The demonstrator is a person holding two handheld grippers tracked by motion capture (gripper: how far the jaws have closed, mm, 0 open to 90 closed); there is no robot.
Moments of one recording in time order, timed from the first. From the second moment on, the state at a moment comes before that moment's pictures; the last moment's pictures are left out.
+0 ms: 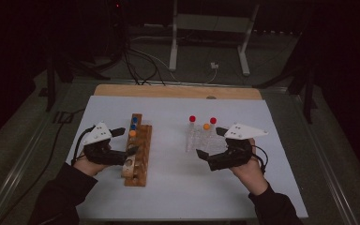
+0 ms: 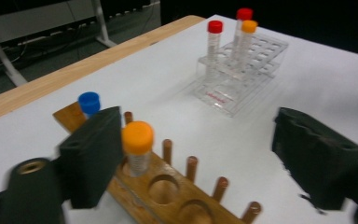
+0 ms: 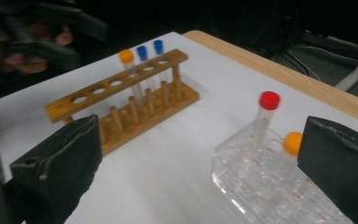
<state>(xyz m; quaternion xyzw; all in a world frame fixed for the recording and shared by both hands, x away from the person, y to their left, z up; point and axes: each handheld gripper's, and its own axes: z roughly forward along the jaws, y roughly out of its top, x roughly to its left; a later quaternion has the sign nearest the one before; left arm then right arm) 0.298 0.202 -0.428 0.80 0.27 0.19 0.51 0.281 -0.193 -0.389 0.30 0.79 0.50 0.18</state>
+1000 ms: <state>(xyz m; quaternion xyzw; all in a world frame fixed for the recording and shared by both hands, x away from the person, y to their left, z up) 0.268 0.210 -0.437 0.79 0.27 0.16 0.53 0.345 -0.196 -0.459 0.41 0.79 0.39 0.22</state>
